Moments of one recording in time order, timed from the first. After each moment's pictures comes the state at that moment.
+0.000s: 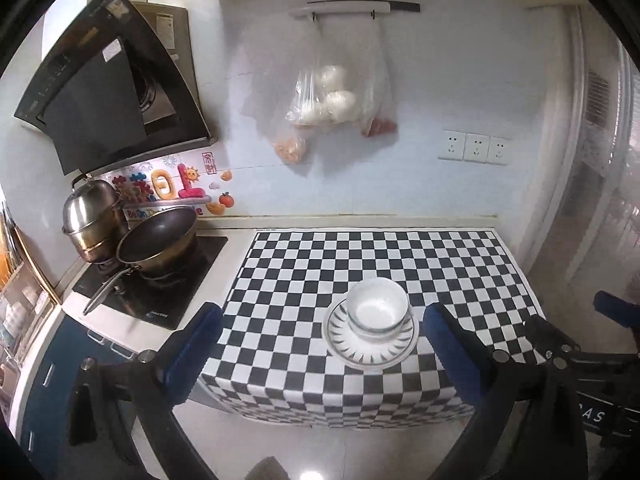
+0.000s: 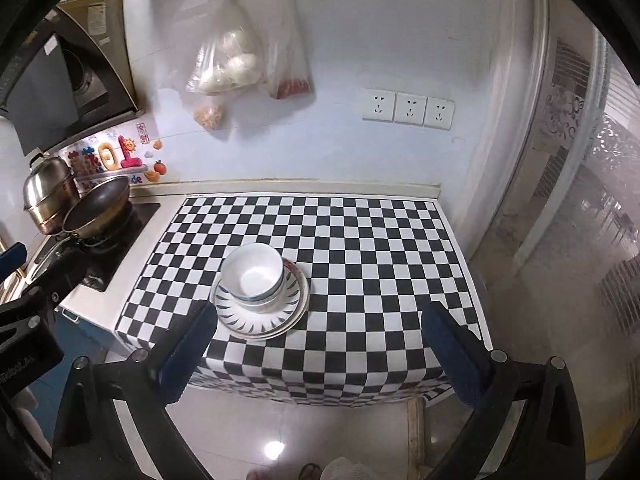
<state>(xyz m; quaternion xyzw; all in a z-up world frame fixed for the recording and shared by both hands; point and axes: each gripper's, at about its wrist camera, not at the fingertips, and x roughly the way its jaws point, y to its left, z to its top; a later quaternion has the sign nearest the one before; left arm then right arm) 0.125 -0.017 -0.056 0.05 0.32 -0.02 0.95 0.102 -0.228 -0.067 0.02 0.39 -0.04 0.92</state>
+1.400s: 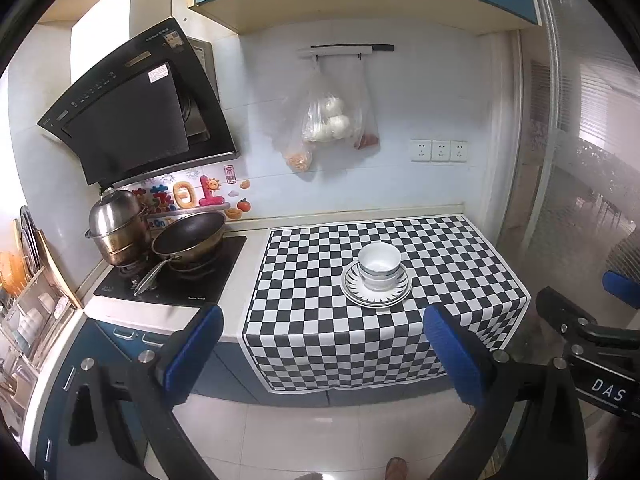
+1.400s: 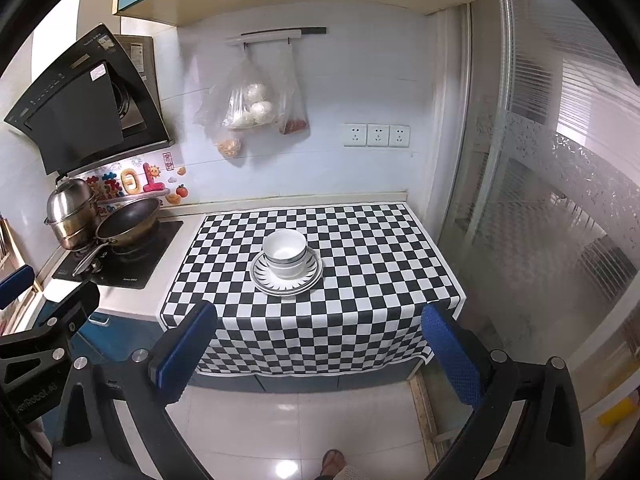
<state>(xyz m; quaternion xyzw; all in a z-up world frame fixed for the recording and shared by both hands) -0.076 0.076 -0.014 0.07 0.29 -0.06 0.95 -0.158 -0.131 0.011 0.04 0.32 -0.09 0.94</state>
